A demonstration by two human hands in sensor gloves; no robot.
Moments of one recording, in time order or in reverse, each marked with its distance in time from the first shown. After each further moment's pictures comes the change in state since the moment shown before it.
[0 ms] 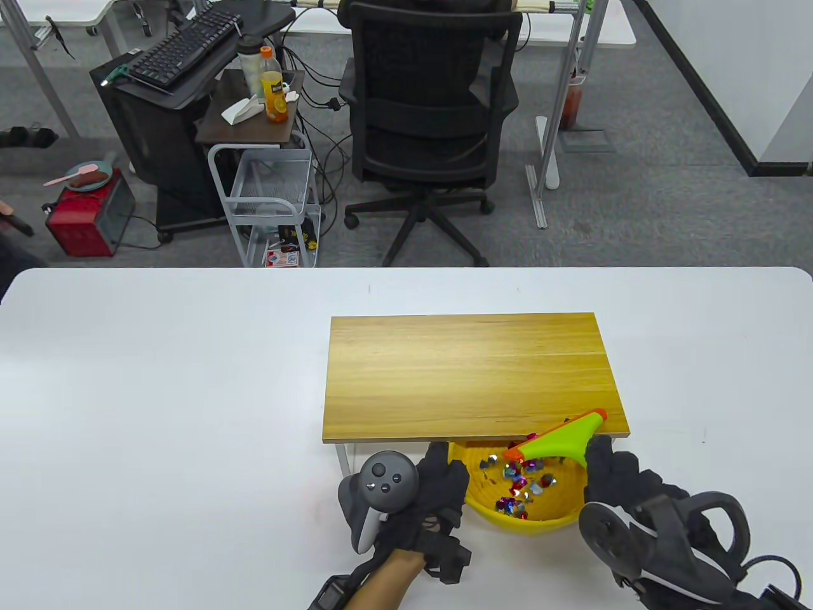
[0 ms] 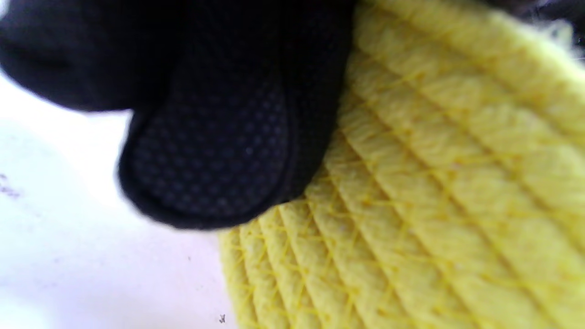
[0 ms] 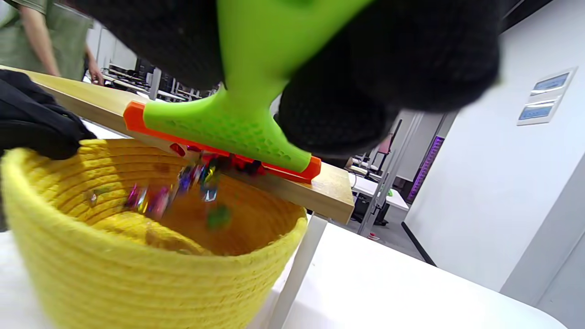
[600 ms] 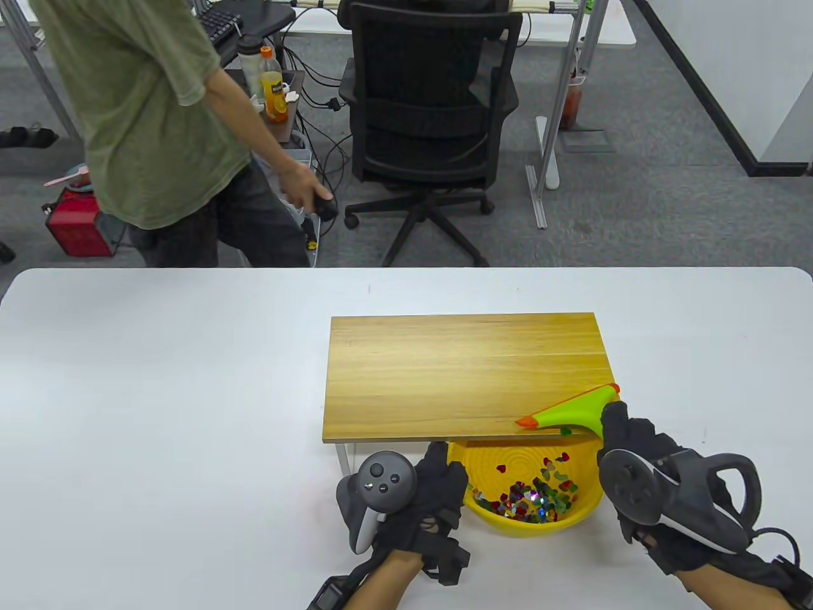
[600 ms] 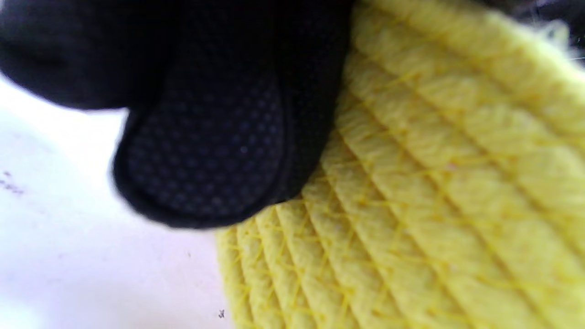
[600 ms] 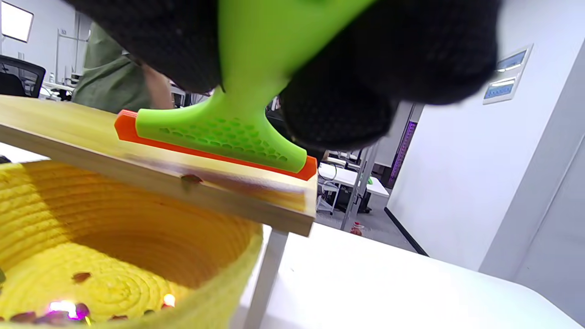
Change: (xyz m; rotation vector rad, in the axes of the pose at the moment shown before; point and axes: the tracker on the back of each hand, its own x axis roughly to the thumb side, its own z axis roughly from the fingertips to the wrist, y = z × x) left_hand -0.001 0.002 0.000 -0.013 -0.003 0.007; right_hand -0.039 0.007 -0.034 0.025 0.113 -0.065
